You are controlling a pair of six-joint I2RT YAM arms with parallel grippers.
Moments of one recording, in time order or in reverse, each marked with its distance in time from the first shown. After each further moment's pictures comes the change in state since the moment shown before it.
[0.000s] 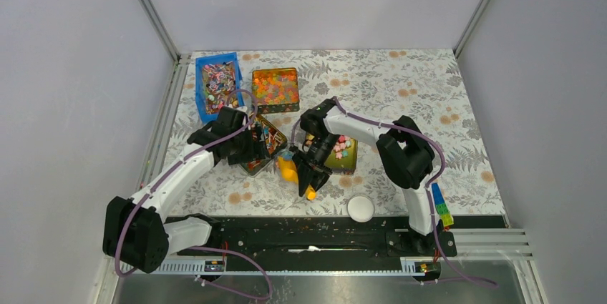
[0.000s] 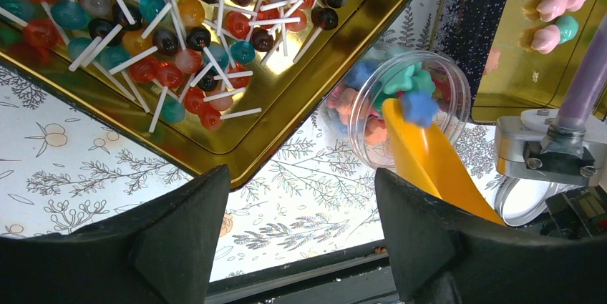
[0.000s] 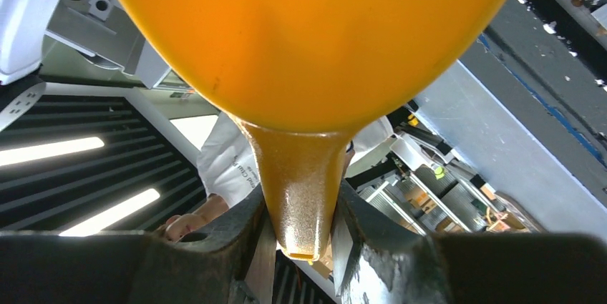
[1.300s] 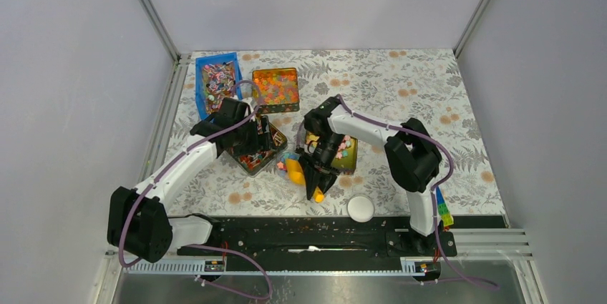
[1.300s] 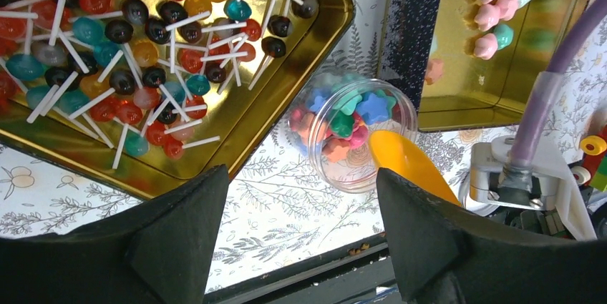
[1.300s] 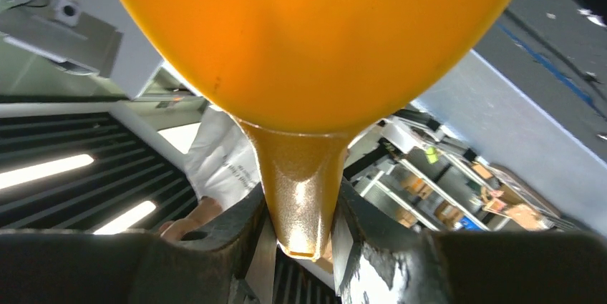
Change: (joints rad) left arm 0.000 0.074 0.080 0.028 0.077 0.011; right arm 0.000 -0.061 -0.031 -0.061 0.042 0.035
